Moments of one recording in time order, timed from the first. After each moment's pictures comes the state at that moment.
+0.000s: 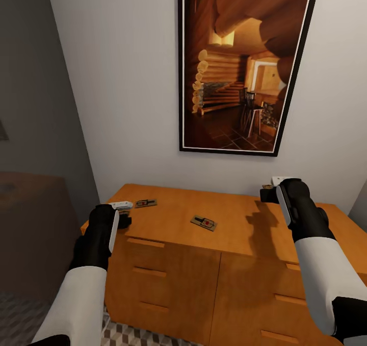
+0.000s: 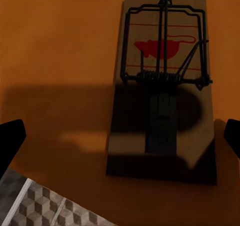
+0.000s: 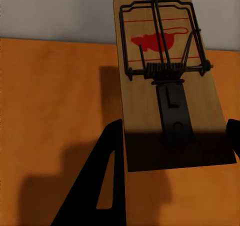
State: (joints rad) left arm -0.77 -0.17 0.27 -1.13 -0.29 1.04 0.12; right arm -0.94 -0.12 -0.11 -1.05 0.11 1.04 0.01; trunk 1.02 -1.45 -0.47
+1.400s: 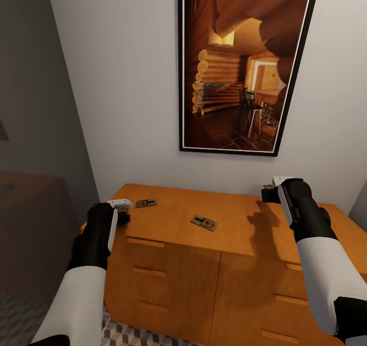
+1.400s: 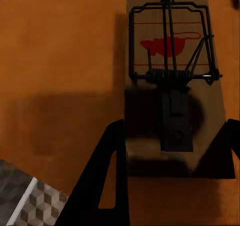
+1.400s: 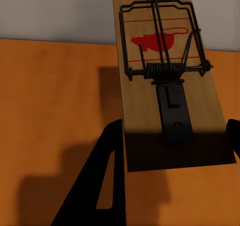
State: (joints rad) left arm -0.77 -0.17 0.27 -1.16 -0.29 1.04 0.12; right arm -0.94 -0.13 -0.11 -1.05 0.11 1.04 0.02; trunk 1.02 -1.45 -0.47
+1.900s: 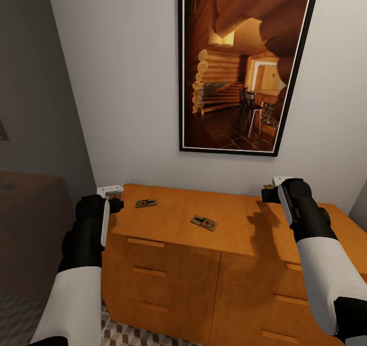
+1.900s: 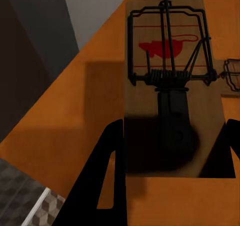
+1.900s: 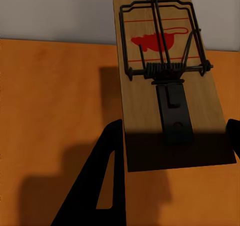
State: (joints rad) left arm -0.77 -0.17 0.26 -1.35 -0.29 1.04 0.11; right arm -0.94 -0.13 -0.11 -1.05 0.11 1.04 0.02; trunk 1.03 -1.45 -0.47
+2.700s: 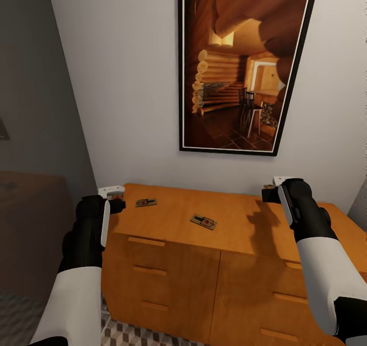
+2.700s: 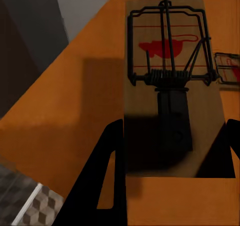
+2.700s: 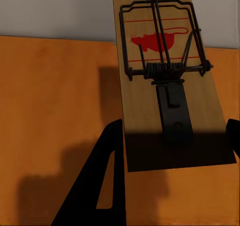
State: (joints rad) left arm -0.76 -0.17 0.26 -1.34 -0.25 1.04 0.11; right arm -0.94 -0.13 -0.11 -1.05 0.11 1.04 0.02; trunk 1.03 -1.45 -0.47
